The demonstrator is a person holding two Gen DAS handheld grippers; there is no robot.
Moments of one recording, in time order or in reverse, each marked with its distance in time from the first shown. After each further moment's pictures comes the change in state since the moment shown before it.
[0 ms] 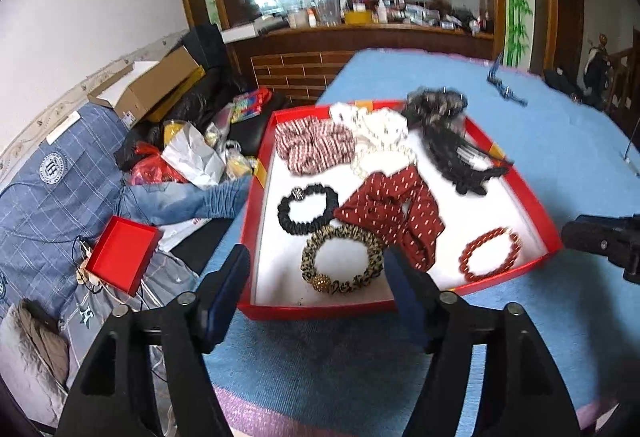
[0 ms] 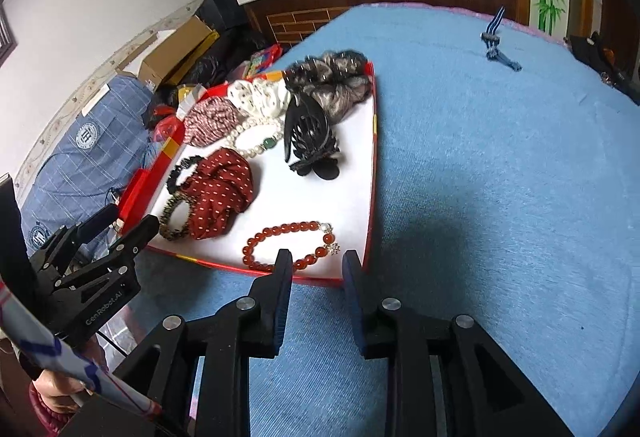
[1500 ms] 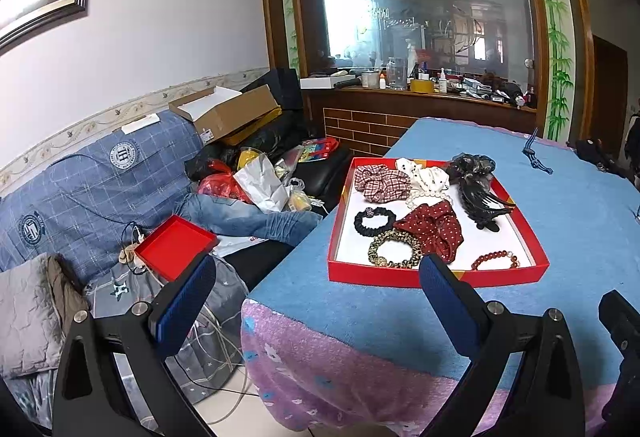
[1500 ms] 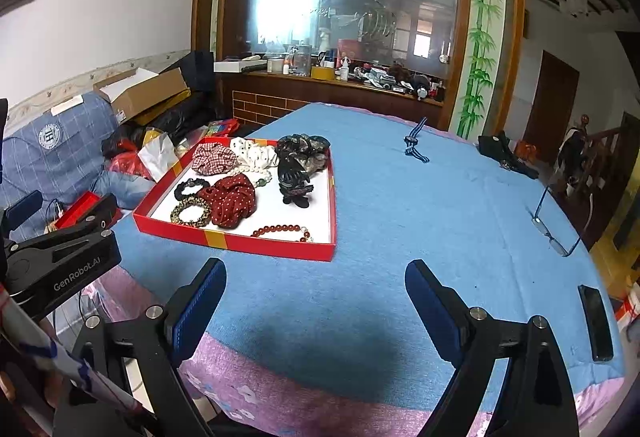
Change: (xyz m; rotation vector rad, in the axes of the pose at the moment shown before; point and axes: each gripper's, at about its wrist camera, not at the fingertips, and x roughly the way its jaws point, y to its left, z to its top) left arm -0.106 0.027 -0.053 -0.171 -0.204 0.190; right arm -0.101 0.087 -0.095 -0.142 -0.336 -0.355
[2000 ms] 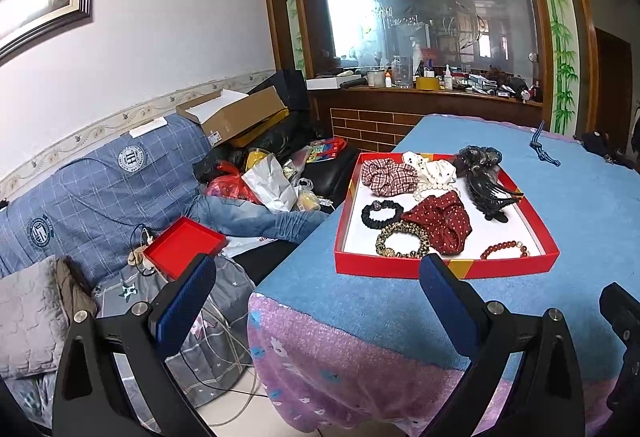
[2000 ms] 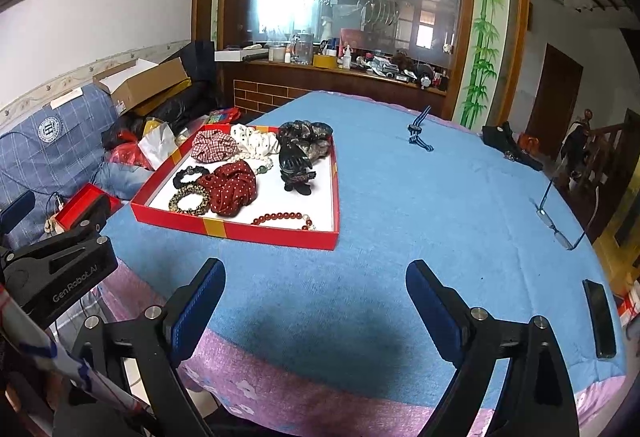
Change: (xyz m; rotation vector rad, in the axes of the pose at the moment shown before) left arm 0.001 -0.005 -0.011 0.019 -0.005 0.032; right arm 0.012 0.001 -0.004 0.009 0.046 0.010
